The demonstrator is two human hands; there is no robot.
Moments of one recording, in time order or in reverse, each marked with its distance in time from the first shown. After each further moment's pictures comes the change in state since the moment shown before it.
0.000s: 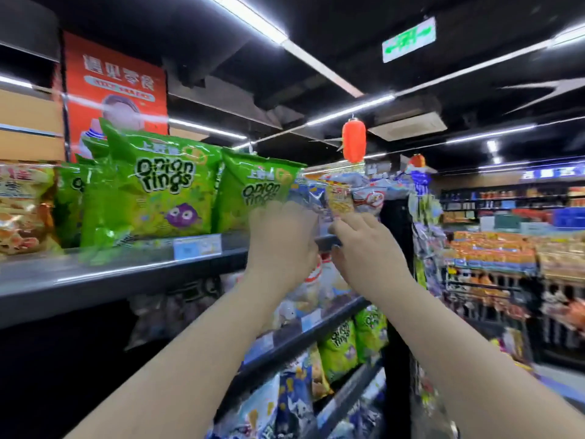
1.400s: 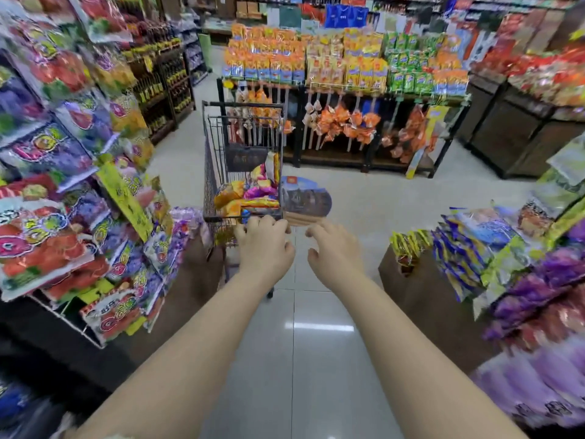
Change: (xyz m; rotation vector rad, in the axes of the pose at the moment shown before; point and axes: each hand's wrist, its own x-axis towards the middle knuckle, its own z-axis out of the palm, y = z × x) left_hand 0.005 0.725 0.615 -0.727 -0.909 0.105; right_hand -0.420 0.693 0.298 -0.205 -0.813 0.853
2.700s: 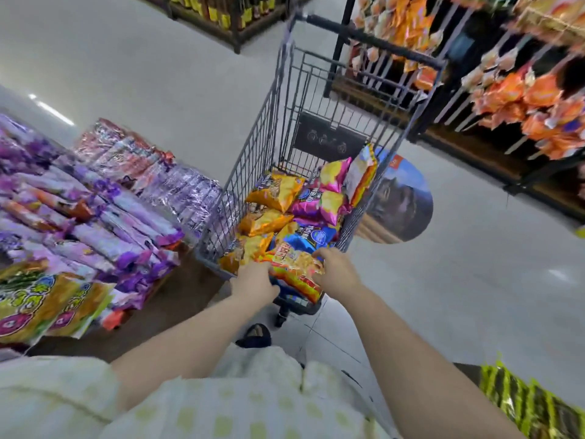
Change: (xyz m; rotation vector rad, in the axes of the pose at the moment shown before) left_hand 0.459 -0.188 0.331 -0.276 -0.611 -0.833; right_hand 0.586 0.110 0.362 0.246 -0.765 -0.175
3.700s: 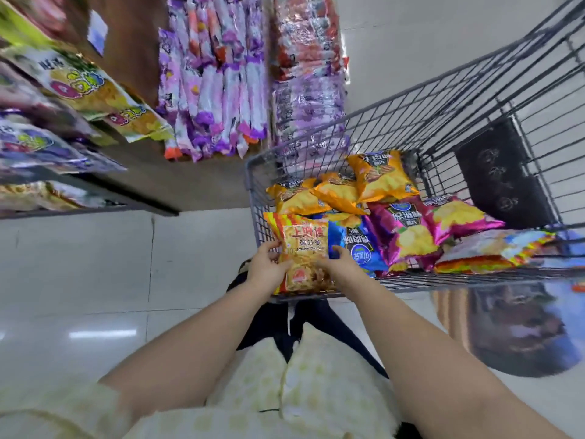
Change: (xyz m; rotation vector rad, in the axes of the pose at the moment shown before) left_hand 0.057 0.099 0.105 -1.295 0.532 -0.899; right_hand 0.179 0.072 0.028 0.358 -0.898 0.158
